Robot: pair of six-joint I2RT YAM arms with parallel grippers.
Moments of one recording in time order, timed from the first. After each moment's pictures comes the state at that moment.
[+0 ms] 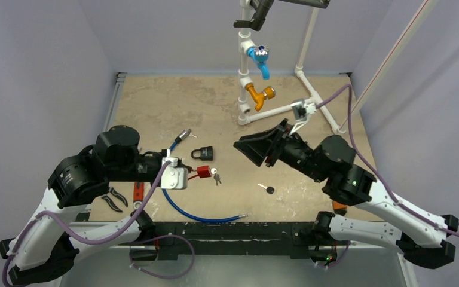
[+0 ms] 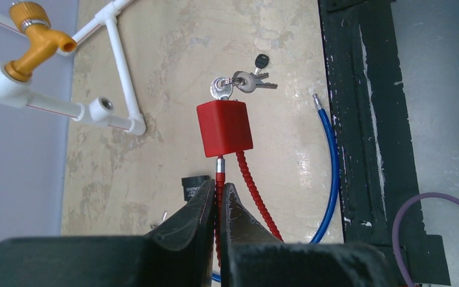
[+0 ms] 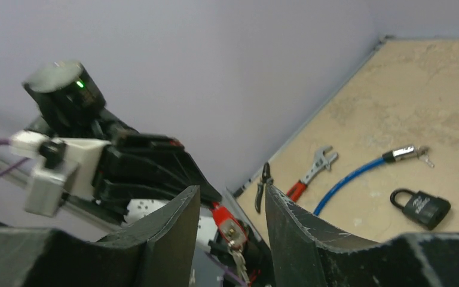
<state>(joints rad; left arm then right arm) -0.85 0.86 1.44 -1.15 0.42 0.71 1.07 0.82 1.10 -0.11 0.11 0.68</state>
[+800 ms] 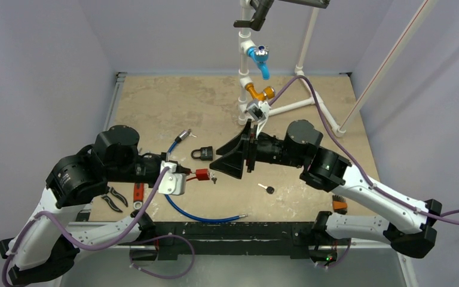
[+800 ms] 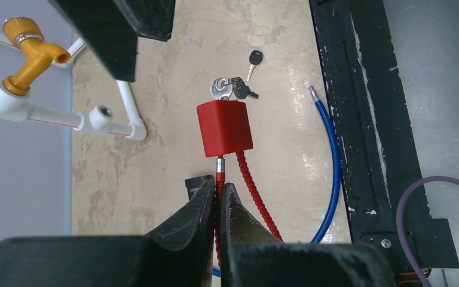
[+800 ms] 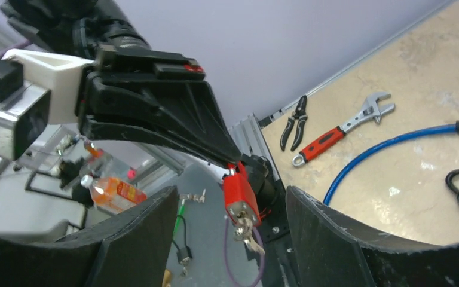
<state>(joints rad) -0.85 0.87 1.49 -1.20 0.45 0.80 1.03 1.02 1.12 -0.10 -0.31 0.64</state>
